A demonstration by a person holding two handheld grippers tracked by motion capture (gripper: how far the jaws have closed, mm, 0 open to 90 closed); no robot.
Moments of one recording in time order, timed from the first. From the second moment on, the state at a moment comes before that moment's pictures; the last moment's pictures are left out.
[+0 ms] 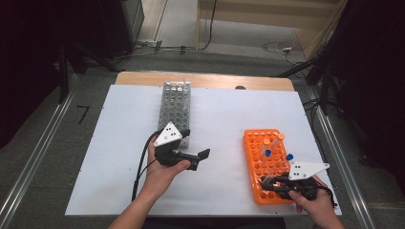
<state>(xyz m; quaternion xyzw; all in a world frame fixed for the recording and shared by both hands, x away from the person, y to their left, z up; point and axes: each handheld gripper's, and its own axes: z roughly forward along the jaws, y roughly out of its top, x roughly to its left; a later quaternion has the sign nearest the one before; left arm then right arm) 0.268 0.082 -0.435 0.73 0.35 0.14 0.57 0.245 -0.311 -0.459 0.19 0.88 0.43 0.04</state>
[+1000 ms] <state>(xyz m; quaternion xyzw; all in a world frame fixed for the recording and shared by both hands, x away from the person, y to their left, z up) 0.257 0.025 -0.430 0.76 0.27 0.07 0.59 0.251 -0.290 -0.441 0.19 0.84 0.50 0.02</state>
